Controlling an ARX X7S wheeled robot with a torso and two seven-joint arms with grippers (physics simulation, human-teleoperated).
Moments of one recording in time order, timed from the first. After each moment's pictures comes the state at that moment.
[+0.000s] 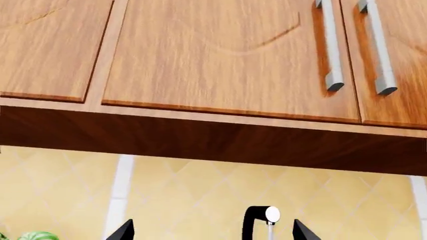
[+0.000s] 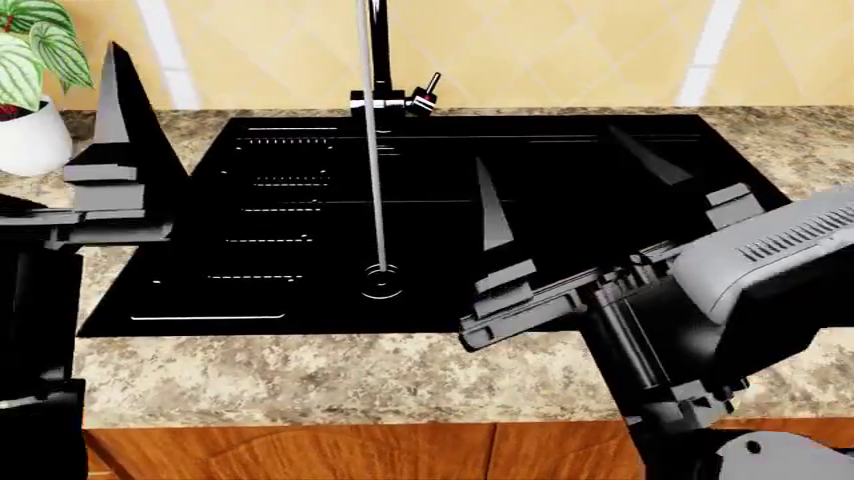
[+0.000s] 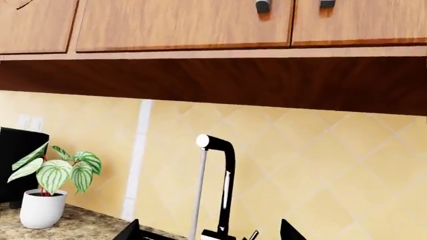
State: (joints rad) left arm -0.44 -0.56 -0.03 0.90 -0.71 -0.47 -0.53; right arm 0.73 0.77 -0.65 -0.87 0.86 0.36 0.72
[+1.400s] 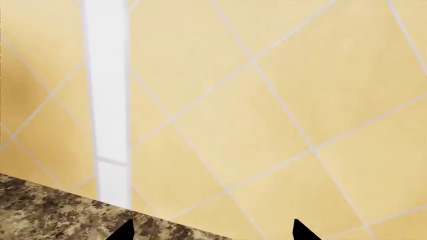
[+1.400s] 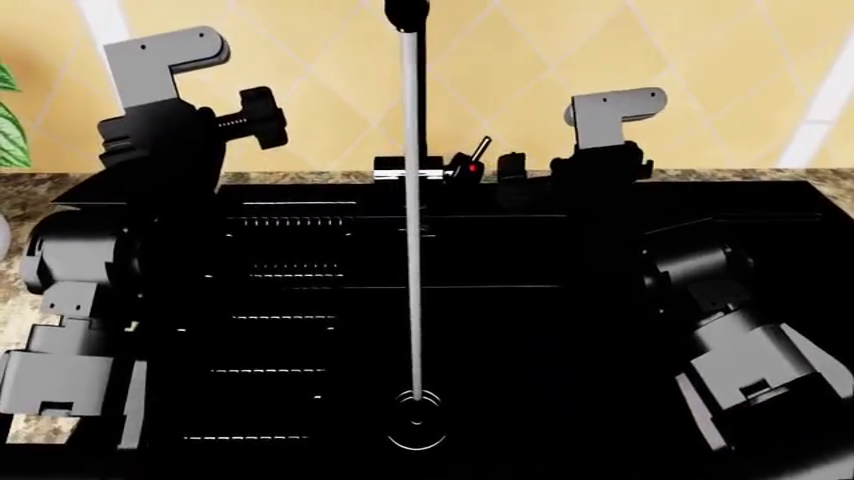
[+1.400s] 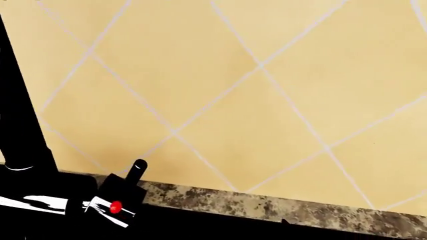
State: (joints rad) left arm -1.16 -0.29 0.25 -0.48 -0.60 -0.63 -0.42; right arm 1.23 0.30 -0.78 0.75 0.82 0.39 0.17
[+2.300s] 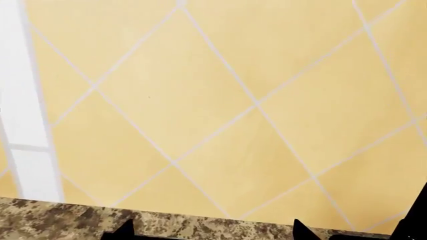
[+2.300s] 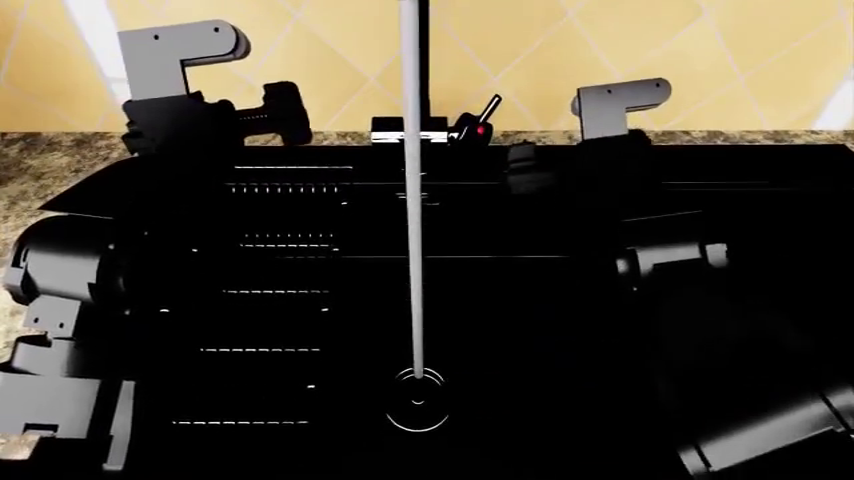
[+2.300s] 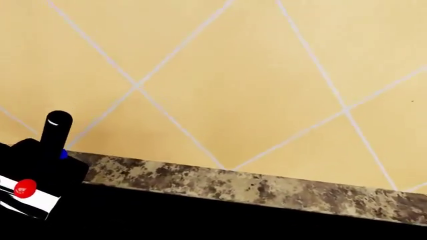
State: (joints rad) left arm -1.12 -0.33 0.29 -0.33 -0.66 -0.64 -0.29; right arm 1.35 0.15 -0.77 1.22 0.69 0.15 0.01
